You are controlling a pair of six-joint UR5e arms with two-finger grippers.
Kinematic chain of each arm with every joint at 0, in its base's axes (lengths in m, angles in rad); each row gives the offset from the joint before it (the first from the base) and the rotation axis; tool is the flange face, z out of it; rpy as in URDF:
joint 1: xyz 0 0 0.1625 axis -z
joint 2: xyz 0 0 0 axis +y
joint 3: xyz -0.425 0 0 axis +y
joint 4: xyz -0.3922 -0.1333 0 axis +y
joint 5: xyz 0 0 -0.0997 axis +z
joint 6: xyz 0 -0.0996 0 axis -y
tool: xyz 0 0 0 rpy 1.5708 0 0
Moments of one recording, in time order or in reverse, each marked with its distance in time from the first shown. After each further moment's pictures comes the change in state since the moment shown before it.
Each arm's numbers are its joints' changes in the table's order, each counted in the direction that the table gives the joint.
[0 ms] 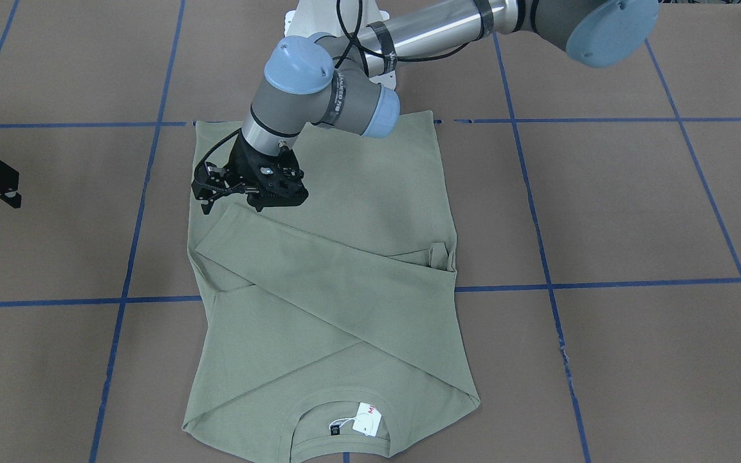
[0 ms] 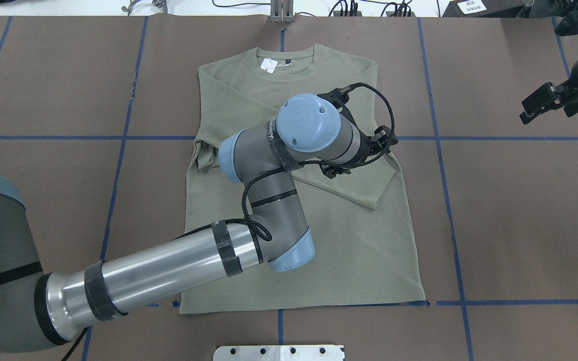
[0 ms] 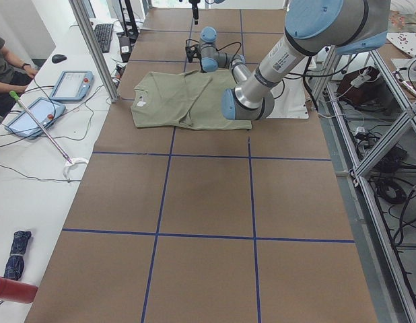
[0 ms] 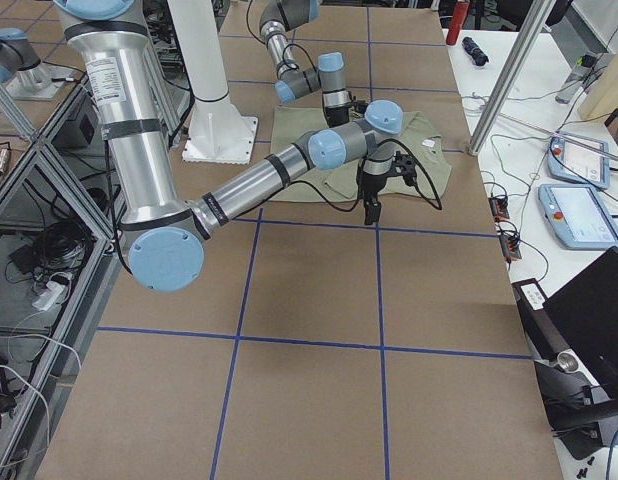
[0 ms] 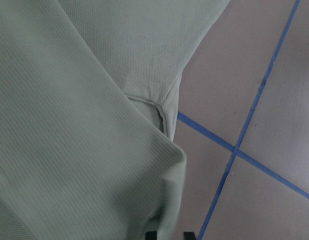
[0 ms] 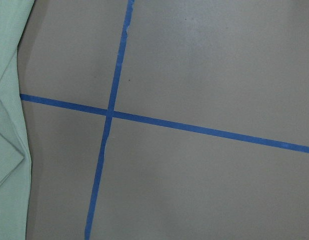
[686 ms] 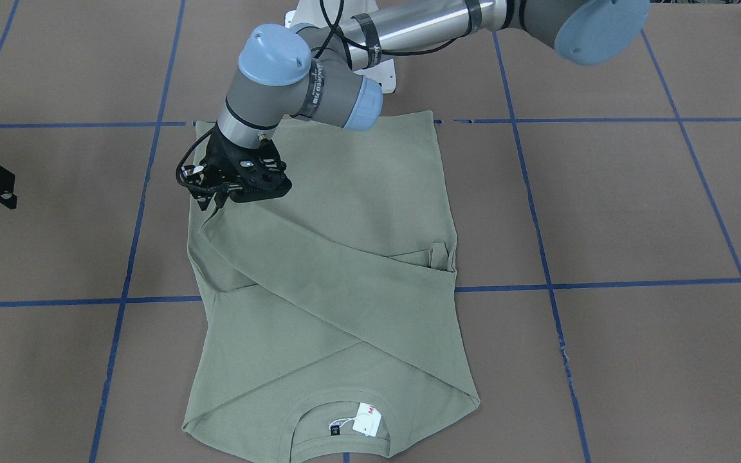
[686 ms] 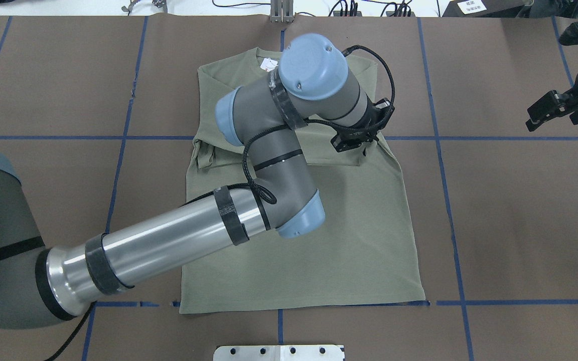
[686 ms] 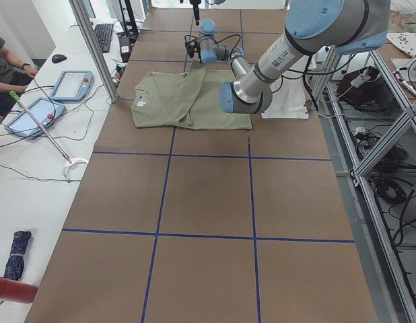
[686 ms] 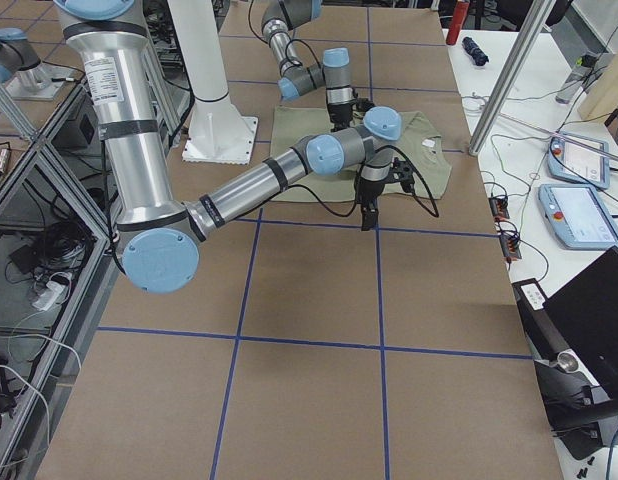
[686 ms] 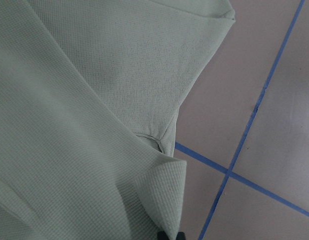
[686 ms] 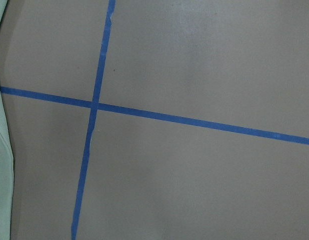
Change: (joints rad) left arm -0.038 0.091 -0.071 -0.001 -0.013 -0.139; right arm -0.006 0.014 0.025 -0.001 0.001 -0.015
